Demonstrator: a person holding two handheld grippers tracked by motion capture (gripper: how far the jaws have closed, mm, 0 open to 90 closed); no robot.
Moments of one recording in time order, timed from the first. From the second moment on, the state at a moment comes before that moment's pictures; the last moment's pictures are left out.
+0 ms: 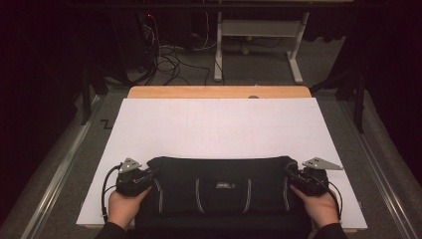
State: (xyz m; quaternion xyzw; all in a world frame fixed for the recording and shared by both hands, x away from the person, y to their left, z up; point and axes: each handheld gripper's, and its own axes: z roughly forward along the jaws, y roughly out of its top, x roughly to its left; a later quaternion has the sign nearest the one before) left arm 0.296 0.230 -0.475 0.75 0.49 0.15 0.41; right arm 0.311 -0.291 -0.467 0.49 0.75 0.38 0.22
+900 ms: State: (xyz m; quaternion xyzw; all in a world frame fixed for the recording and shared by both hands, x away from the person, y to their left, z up) left arm 0.379 0.229 -0.464 0.73 0.52 0.19 0.39; right arm 0.373 -0.283 -0.444 0.47 0.74 0.37 0.31
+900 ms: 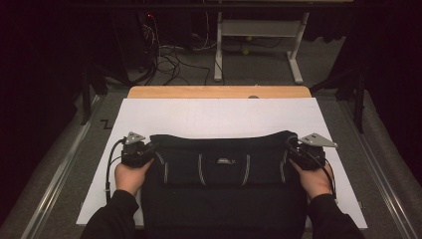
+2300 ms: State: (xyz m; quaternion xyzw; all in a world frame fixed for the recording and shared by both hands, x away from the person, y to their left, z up) left arm 0.400 0.234 -0.437 0.71 0.54 0.18 0.42; right arm 0.412 -0.273 -0.426 0.50 0.73 0.36 0.30
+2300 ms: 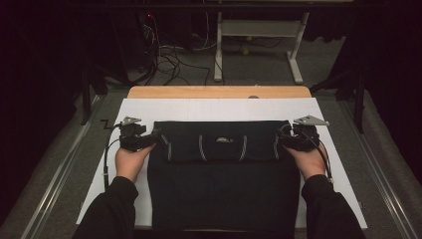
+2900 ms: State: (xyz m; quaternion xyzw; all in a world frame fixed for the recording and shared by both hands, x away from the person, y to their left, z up) left arm 0.359 0.191 -0.467 0.79 0.48 0.11 0.37; right arm 0.366 -0.258 -0.465 0.47 0.77 0.36 0.23
